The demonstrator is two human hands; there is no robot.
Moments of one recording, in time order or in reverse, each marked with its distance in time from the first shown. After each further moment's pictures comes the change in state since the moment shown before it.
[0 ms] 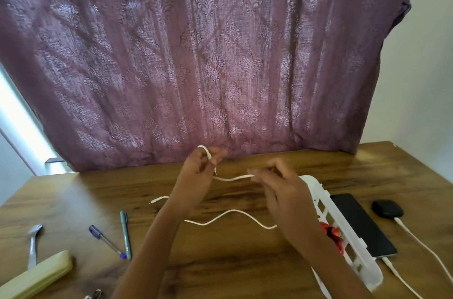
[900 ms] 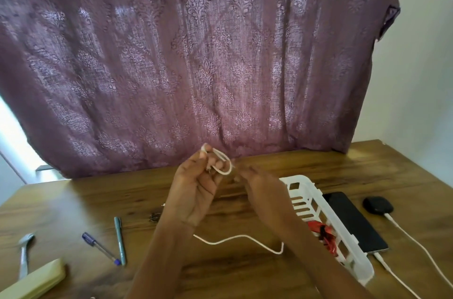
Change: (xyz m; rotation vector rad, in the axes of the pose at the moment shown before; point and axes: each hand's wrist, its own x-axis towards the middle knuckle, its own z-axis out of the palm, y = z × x) left_hand -0.024 0.030 0.018 -0.905 -0.097 -0.066; right_hand 0.004 0.023 0.033 -0.245 -0.224 0.091
